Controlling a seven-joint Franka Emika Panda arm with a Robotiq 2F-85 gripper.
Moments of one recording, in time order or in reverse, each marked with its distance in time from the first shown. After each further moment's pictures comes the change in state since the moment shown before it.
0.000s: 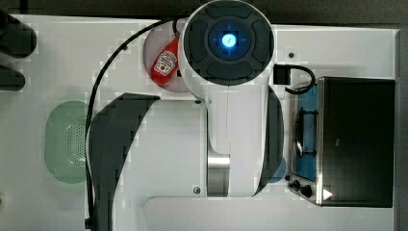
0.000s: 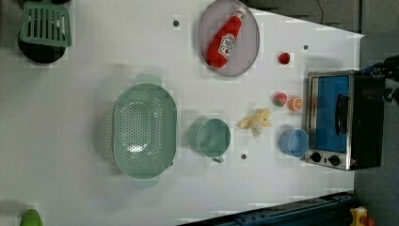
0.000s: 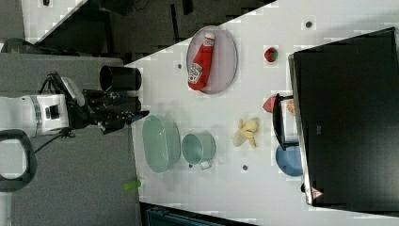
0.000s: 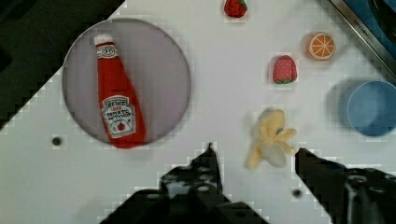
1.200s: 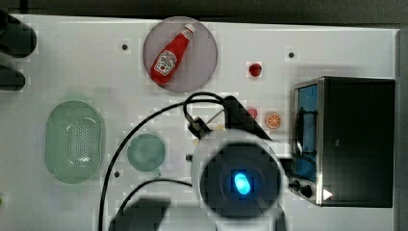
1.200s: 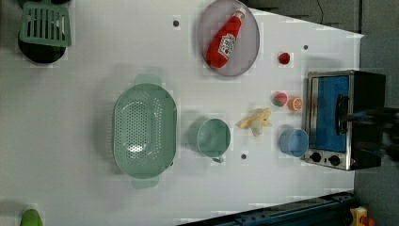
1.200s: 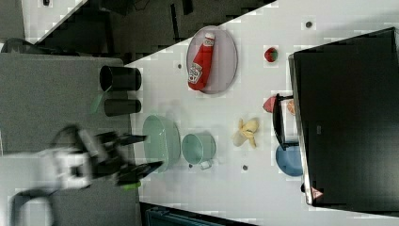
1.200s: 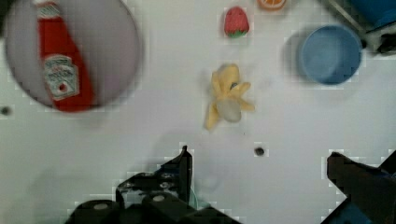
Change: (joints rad) arm -0.024 -0.284 0.006 -0.411 0.026 0.092 0.021
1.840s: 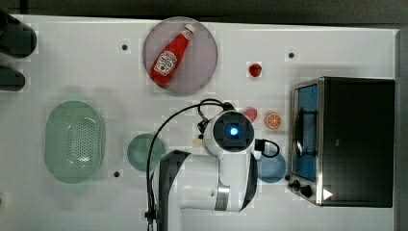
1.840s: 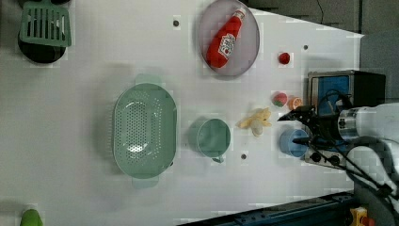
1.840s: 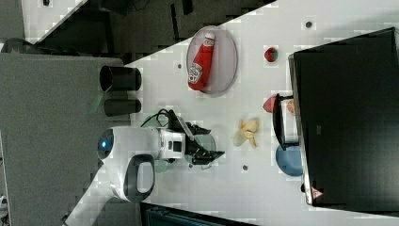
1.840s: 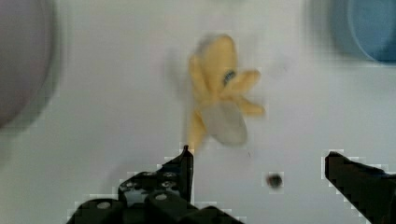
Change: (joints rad) arm 0.000 0.304 -0.040 -0.246 0.010 0.463 0.008
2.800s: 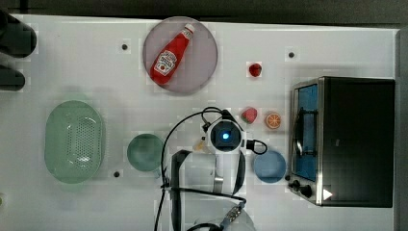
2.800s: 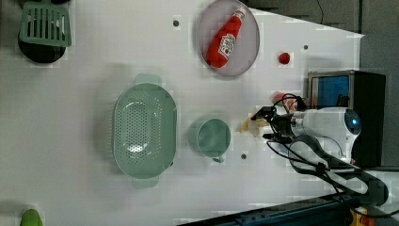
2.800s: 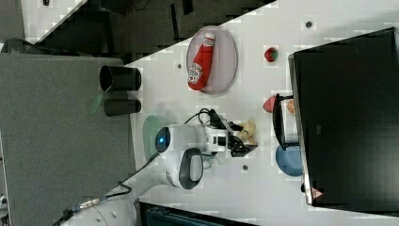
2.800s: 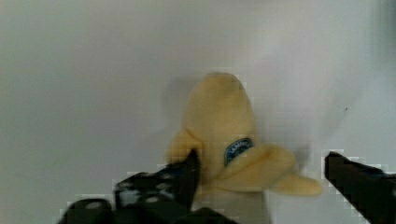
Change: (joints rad) arm 0.001 0.387 -0.011 -0.029 -0.017 0.433 0.001
